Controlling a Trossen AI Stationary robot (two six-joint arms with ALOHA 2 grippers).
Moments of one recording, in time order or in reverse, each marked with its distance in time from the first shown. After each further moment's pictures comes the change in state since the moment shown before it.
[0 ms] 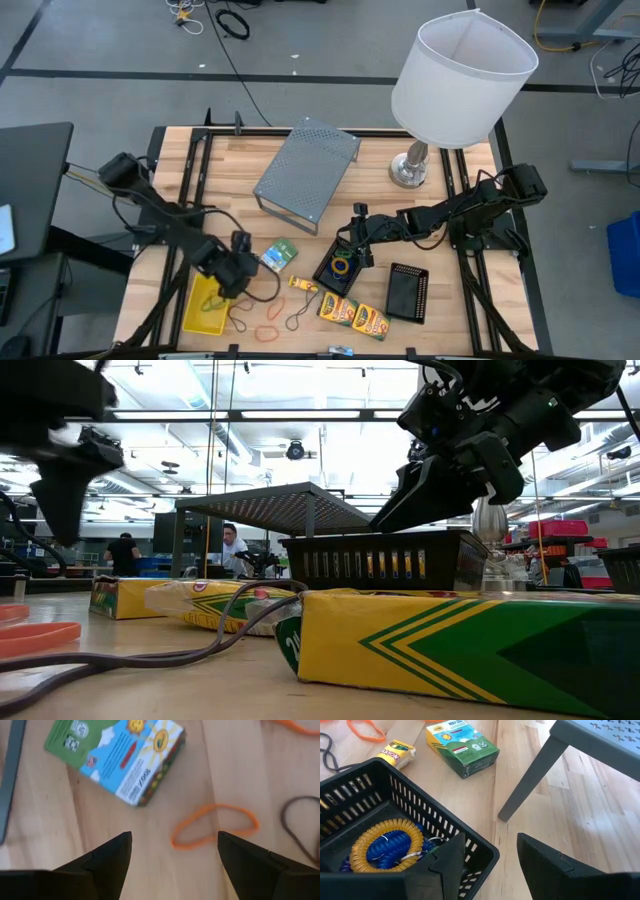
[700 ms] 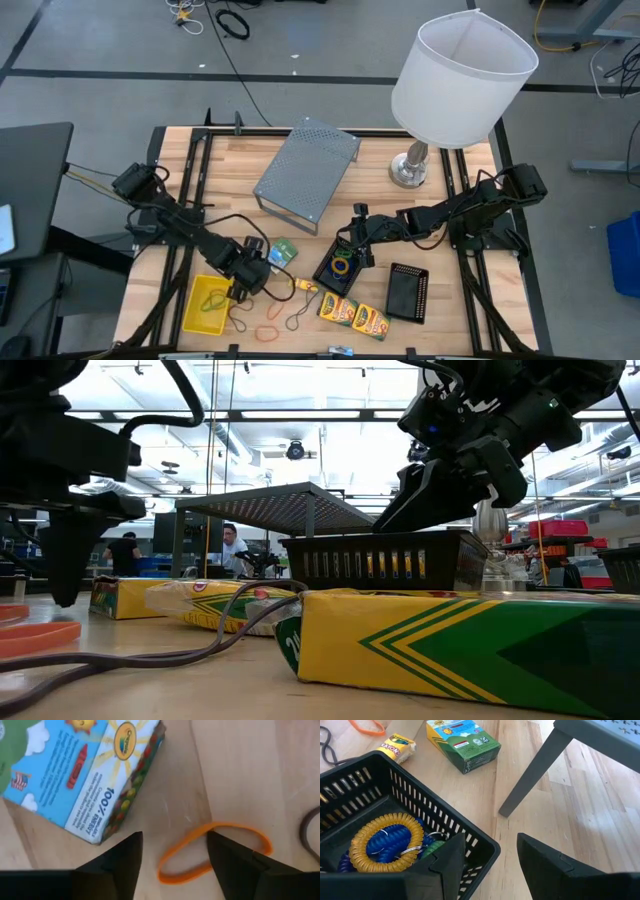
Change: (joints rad) left arm 0.089 0.168 0.000 0.136 0.135 0.137; right arm 0.000 0.000 0.000 -0.018 -0.001 -0.001
